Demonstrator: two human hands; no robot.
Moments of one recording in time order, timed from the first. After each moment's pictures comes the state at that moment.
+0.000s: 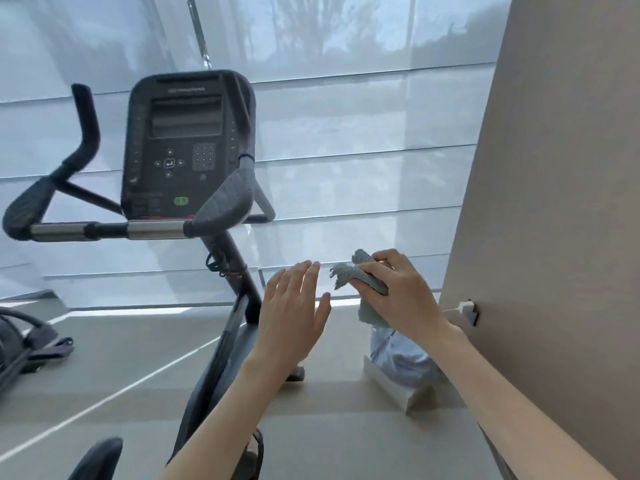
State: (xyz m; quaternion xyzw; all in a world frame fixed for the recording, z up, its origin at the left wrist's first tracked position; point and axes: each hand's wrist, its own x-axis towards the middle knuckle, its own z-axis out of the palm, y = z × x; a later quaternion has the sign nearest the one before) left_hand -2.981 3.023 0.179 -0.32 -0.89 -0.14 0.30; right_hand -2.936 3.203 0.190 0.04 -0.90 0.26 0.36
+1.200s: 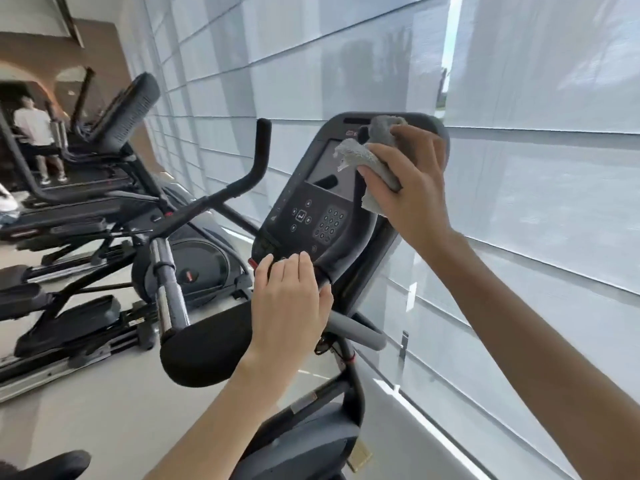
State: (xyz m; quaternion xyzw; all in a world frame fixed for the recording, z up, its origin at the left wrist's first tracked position) left_hand -3.323 3.091 0.273 0.20 -0.91 0.10 0.35; right_hand -3.488 3.186 0.364 0.44 -0.62 0.42 0.49
